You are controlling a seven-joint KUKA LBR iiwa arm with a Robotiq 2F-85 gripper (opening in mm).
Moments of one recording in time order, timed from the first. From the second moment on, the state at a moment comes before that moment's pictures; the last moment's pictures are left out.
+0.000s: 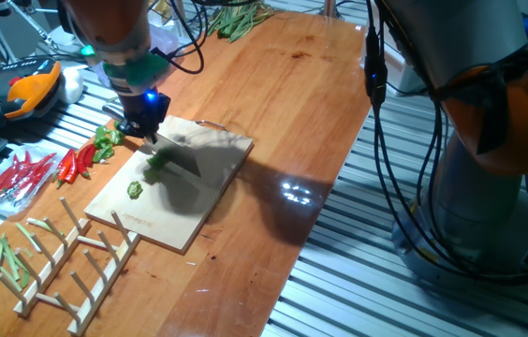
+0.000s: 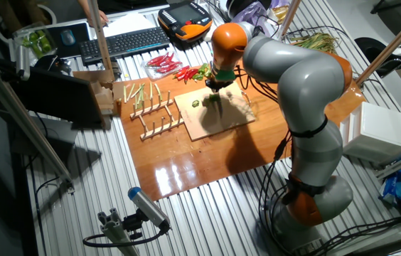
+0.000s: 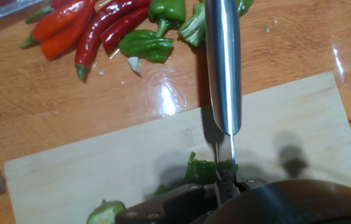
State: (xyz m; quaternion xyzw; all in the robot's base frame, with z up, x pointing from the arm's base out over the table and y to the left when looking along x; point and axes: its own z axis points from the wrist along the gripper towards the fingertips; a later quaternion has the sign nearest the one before) arm 0.635 0.078 0.096 0.10 0.99 -0.02 0.05
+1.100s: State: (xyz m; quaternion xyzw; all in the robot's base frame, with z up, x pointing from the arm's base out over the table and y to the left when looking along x) arm 0.642 0.076 0.102 0.11 0.99 -0.01 0.06
